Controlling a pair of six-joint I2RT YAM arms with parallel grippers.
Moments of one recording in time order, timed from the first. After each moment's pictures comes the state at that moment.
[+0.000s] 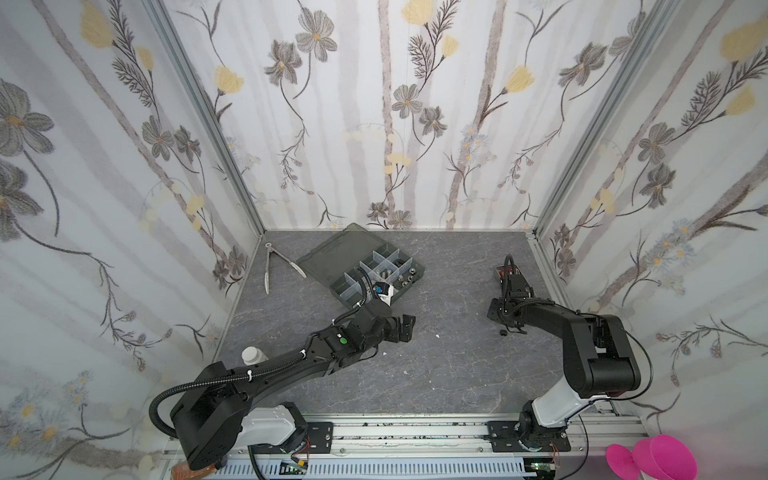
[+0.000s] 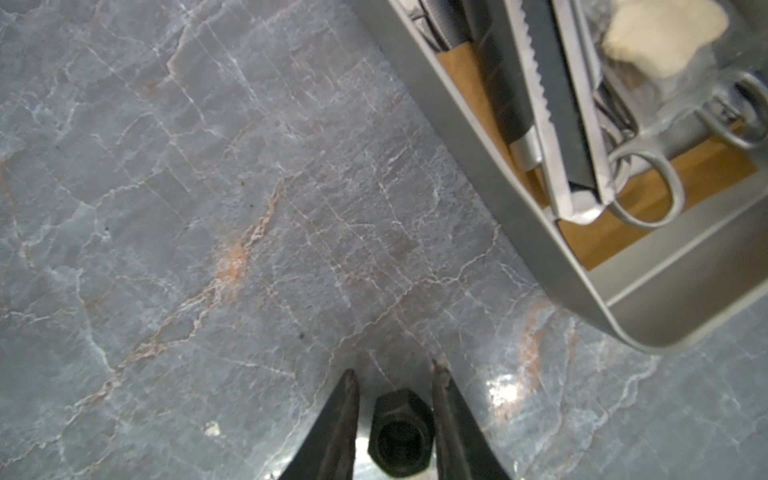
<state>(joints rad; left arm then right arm) -0.88 1.27 0.74 -0.06 -0.15 -0.60 0.07 1.64 0.80 -0.25 0.13 0.43</state>
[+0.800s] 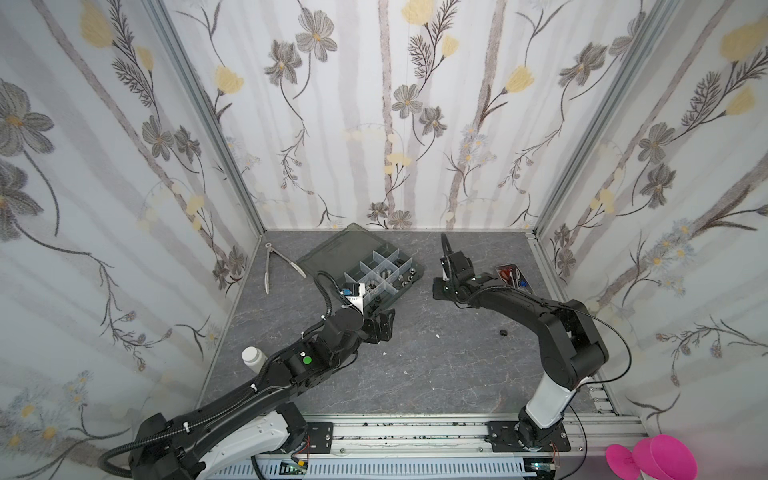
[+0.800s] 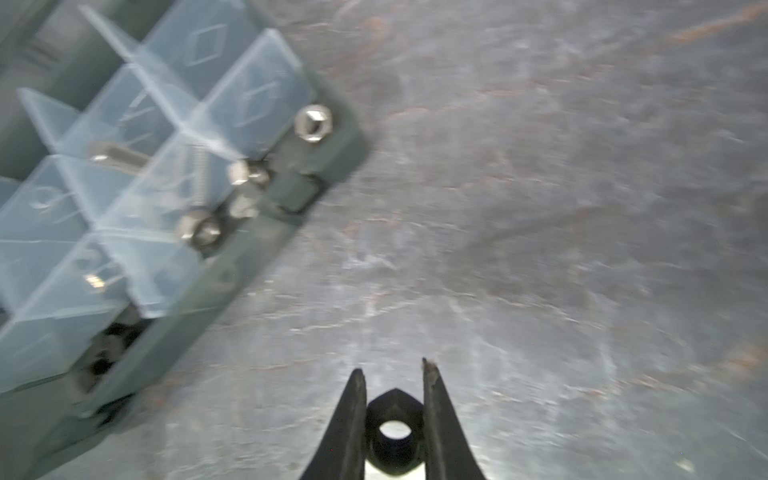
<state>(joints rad) -0.88 0.88 0.66 -0.21 -0.32 -0.61 0.55 1.81 1.27 -0.35 0.05 0.47</state>
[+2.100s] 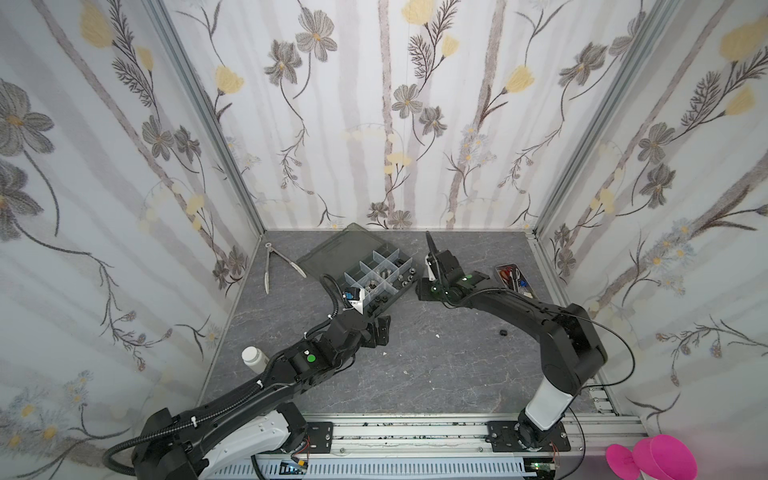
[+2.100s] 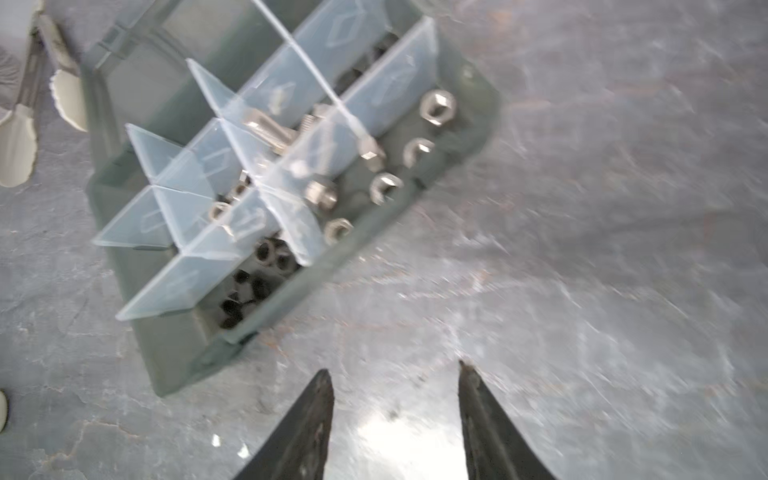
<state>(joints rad) -0.88 0.99 0.66 -0.23 -0.29 -0.61 0.56 1.66 1.16 -0.42 0.02 0.50</state>
